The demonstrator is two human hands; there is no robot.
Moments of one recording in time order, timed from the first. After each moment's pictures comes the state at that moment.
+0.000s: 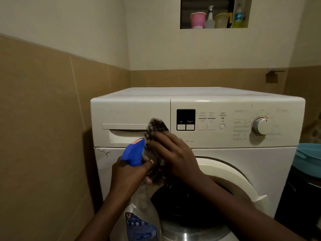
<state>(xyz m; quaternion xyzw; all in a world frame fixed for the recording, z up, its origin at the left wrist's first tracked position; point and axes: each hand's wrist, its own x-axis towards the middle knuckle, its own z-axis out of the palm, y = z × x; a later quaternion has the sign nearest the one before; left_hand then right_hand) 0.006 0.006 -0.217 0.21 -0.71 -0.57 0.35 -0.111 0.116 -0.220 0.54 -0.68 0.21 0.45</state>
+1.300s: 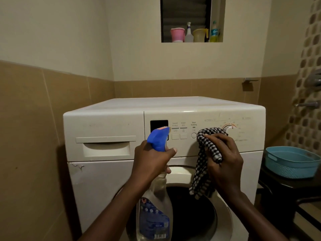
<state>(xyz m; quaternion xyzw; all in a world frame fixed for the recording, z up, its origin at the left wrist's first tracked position) -0.045 0.090 -0.161 0.08 -0.78 -0.55 0.30 -0.135 0.255 -0.213 0.26 -0.70 0.49 0.46</state>
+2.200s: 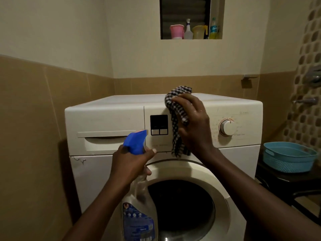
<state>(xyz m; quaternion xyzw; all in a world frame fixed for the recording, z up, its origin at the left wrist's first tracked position) -0.020 0.051 -0.183 0.12 -0.74 -0.58 0.31 -0.133 0.197 -0.135 0.37 -0.70 0.42 0.45</state>
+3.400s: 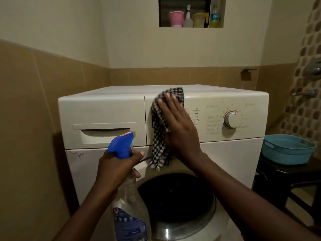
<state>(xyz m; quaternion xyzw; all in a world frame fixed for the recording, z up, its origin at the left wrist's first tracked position) -0.014 0.020 -0.211 0.14 -0.71 -0.61 0.32 -0.138 0.164 -0.176 0.40 -0.76 0.27 0.43</state>
